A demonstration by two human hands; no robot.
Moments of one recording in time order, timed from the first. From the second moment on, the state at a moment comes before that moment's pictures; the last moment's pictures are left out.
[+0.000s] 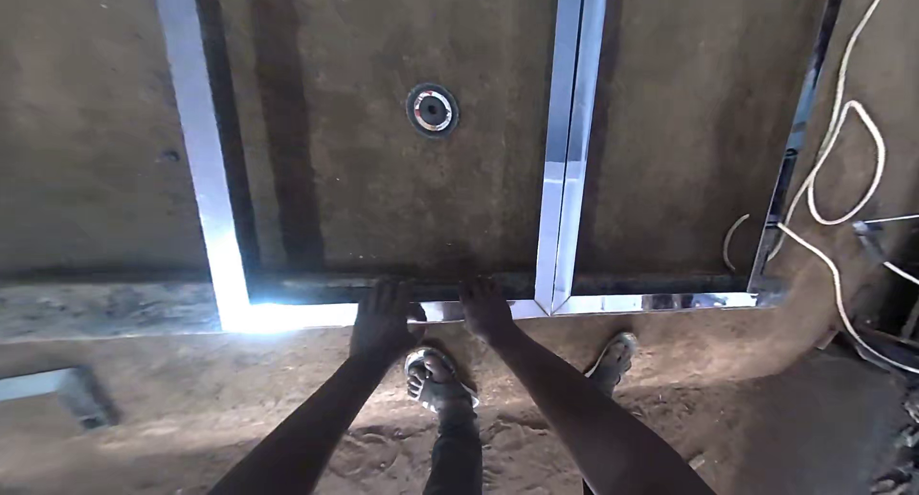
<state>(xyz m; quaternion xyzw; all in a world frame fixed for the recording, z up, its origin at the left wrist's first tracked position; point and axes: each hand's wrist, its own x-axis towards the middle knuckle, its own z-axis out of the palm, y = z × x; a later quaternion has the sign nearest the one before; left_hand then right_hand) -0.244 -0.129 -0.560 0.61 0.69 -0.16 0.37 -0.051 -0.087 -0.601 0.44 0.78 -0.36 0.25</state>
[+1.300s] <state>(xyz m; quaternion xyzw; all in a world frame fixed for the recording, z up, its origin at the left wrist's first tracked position) -0.173 -0.083 -0.595 0.63 0.55 -0.31 0.45 -0.053 -0.087 -0.607 0.44 0.78 -0.37 0.24</state>
